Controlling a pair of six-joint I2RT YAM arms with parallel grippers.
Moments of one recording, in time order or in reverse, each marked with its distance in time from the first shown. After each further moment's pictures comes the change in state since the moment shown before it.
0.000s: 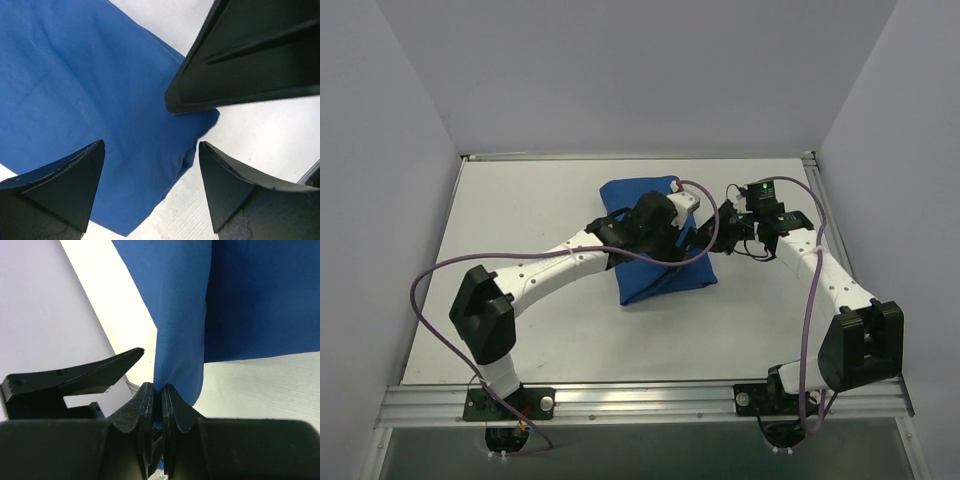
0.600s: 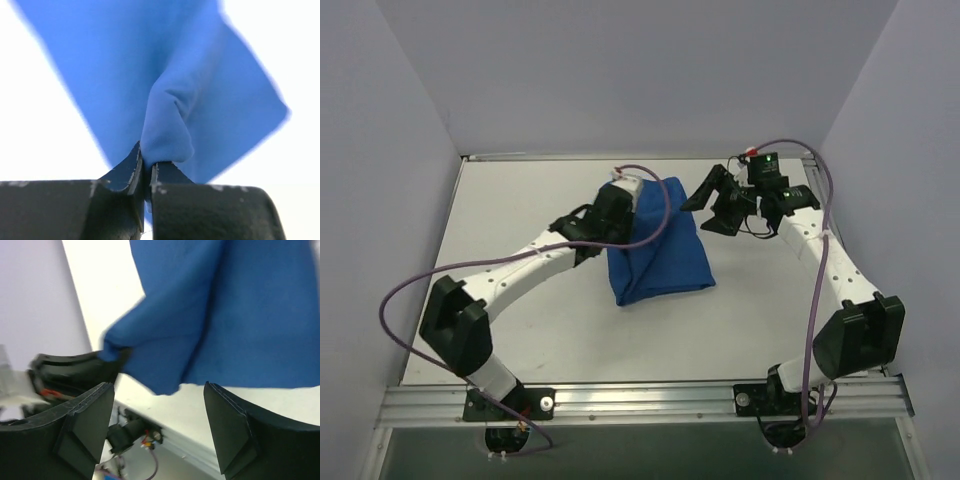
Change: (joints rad) left arm 0.114 -0.068 -0.117 0.026 -0.188 -0.113; right arm 0.006 0.051 0.229 -0.116 0.072 -0.149
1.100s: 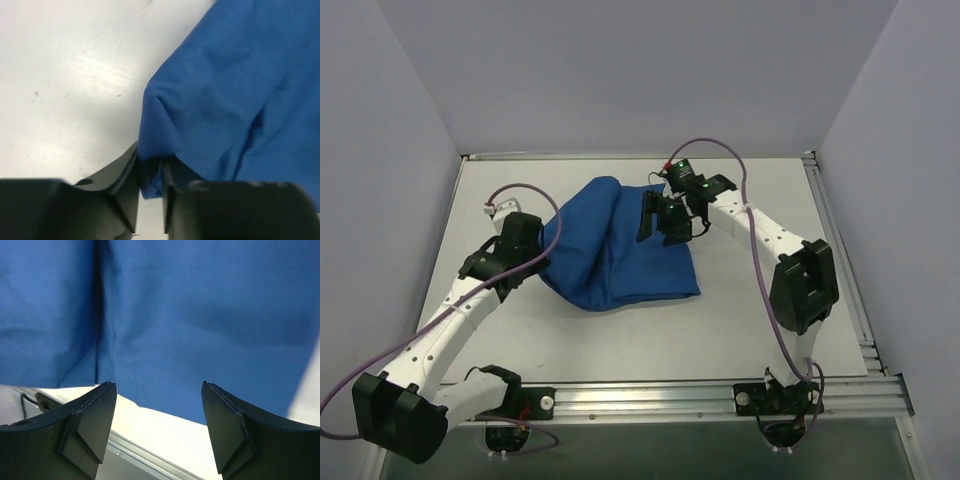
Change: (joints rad) left arm 0.382 -0.578 -0.422 -0.247 -0.184 -0.388; right arm 0.266 0.359 0.247 -0.122 0.208 -0.283
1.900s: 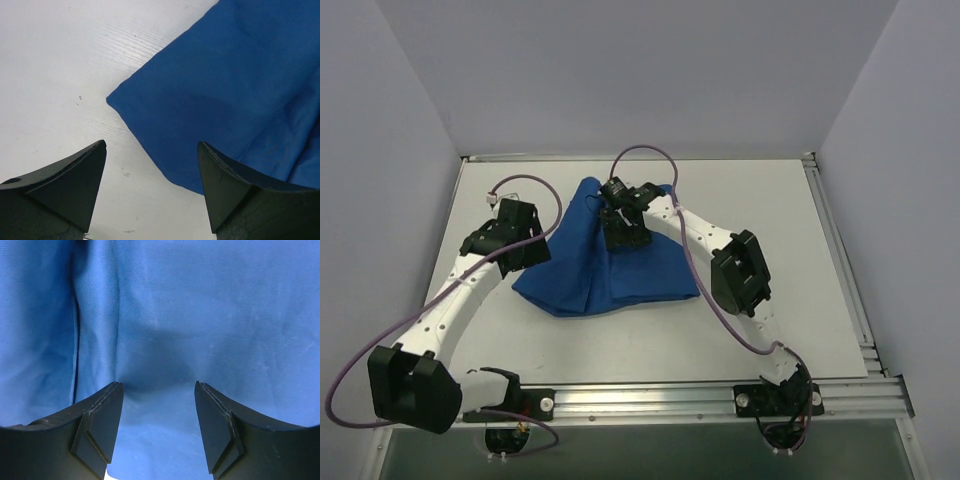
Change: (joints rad) left arm 0.142 0.124 0.092 -0.121 0.030 0.164; right arm 0.262 0.429 0.455 -0.144 0.372 -0.043
